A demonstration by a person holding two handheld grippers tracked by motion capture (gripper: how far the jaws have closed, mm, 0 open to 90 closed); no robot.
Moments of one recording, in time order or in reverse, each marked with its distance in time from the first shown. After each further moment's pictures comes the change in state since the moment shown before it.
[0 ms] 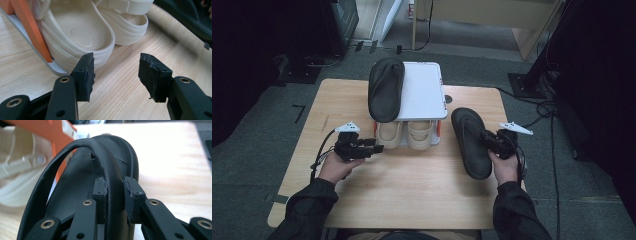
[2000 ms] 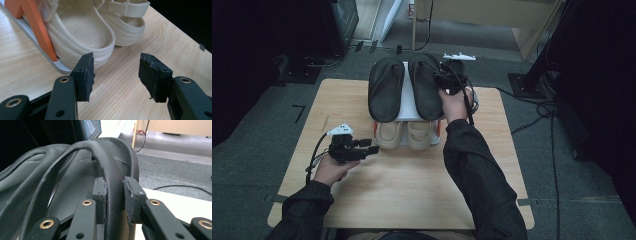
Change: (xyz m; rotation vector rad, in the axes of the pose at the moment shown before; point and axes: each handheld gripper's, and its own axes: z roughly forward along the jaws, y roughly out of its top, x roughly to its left) left arm 0.005 -0.009 -0.013 -0.049 -0.015 0.016; right arm 0.157 0.168 0.070 -0.058 0.001 -0.102
